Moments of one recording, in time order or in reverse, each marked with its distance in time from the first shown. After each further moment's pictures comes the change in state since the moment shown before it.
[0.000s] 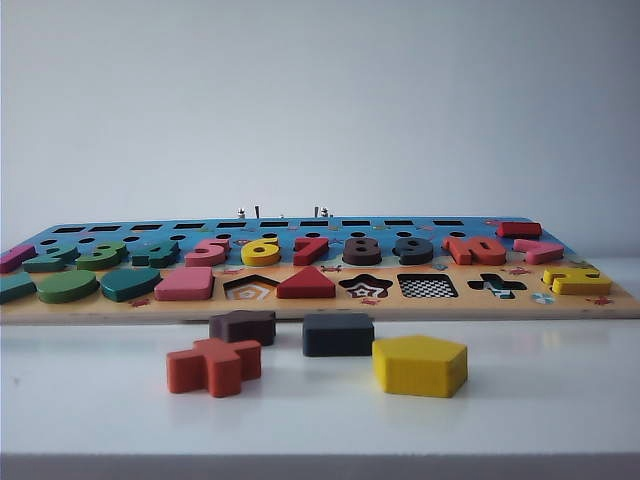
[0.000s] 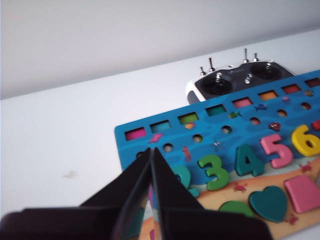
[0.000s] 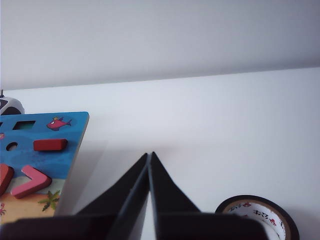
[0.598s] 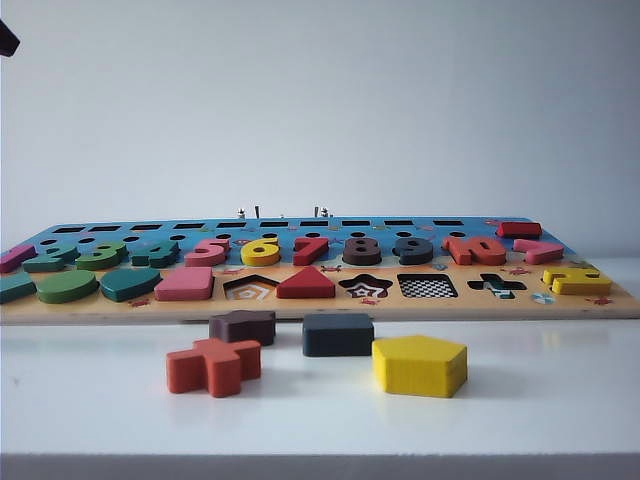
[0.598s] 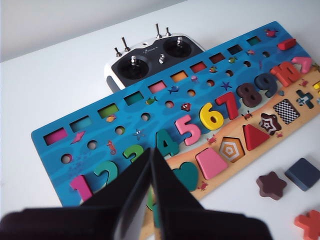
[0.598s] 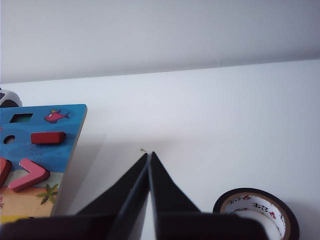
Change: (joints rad) left arm -0.138 0.234 0.333 -0.343 0.142 0.008; right arm 0.000 0.000 0.000 -0.024 0.000 0.000
